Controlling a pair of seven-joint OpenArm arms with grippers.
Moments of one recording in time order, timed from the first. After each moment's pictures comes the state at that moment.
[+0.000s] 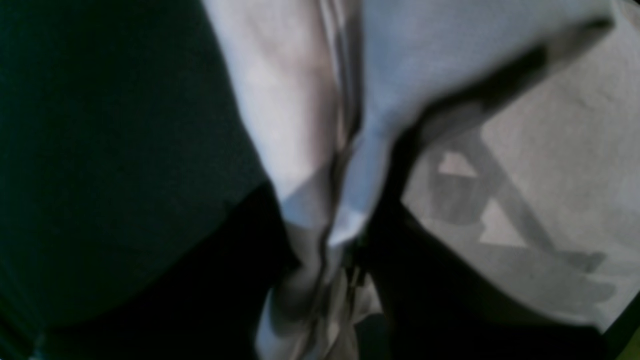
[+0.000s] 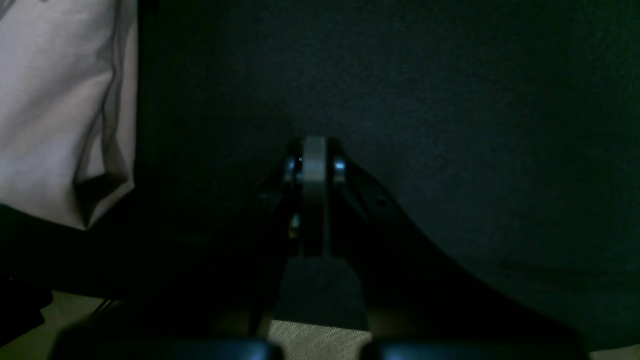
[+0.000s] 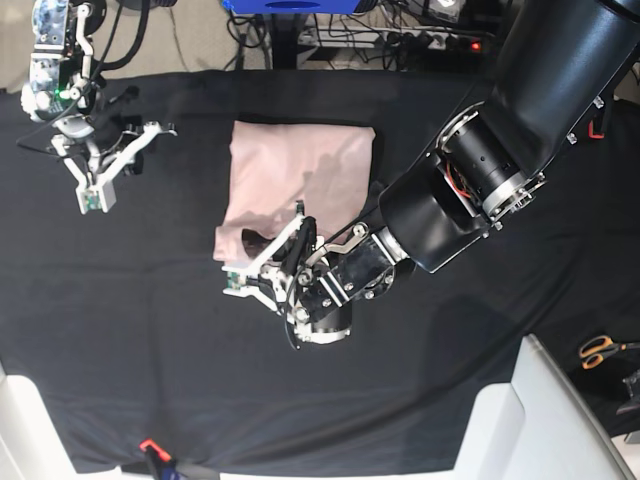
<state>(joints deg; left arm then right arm) -39.1 -1.2 60.8 42.5 -5.5 -42.0 39.9 -21.4 4.7 11.7 97.7 9.6 15.7 -43.4</state>
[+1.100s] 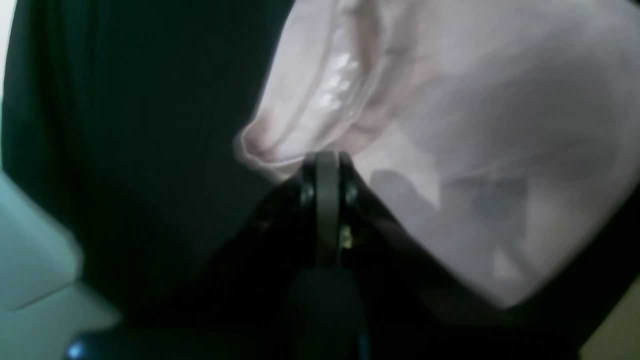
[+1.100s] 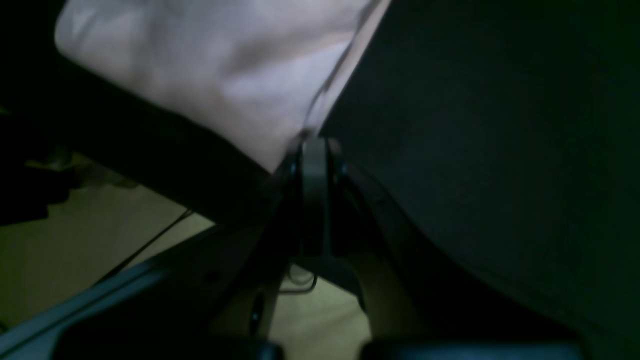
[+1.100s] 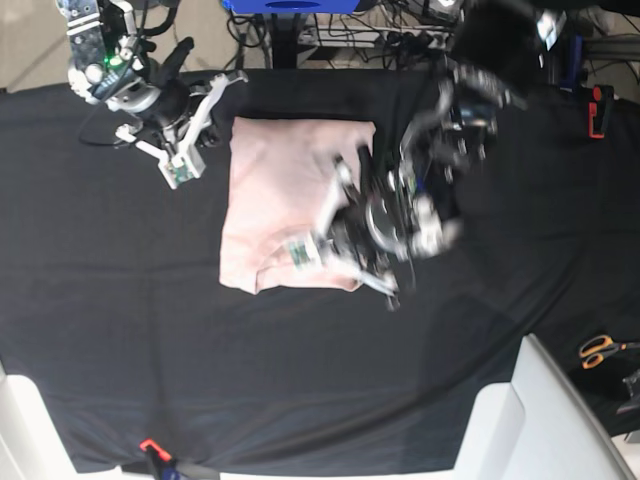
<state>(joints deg) -2.2 -10.9 24.7 98.5 7.9 -41.7 51.4 -25.7 9.3 -9.8 104.8 9.1 15.6 -43.3</state>
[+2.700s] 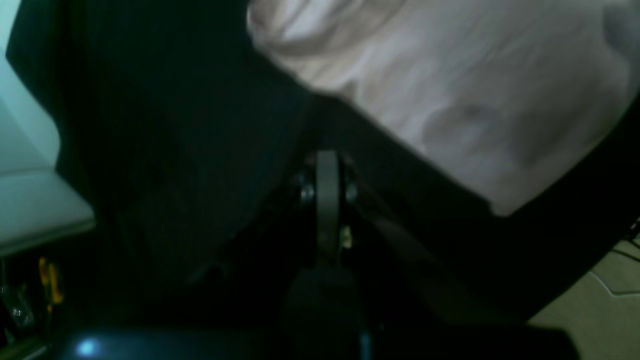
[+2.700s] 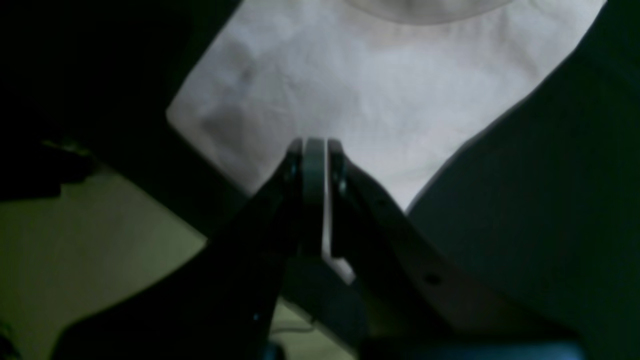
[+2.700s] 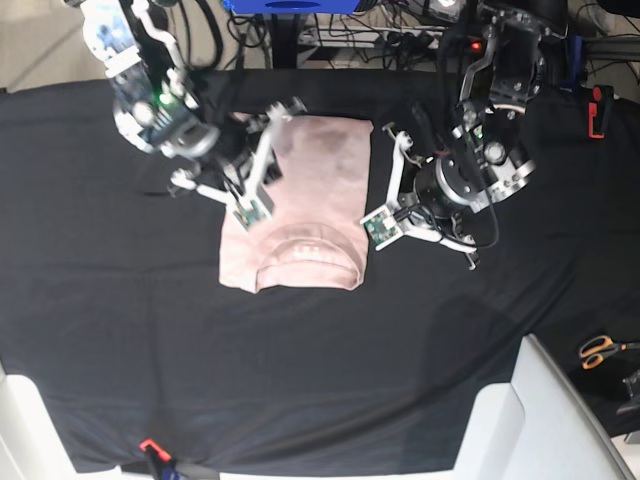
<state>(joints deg) 8.2 -14.1 11.6 108.6 9.5 -41.3 52.8 -13.7 6.4 -21.8 104.3 9.5 11.2 -50.7</state>
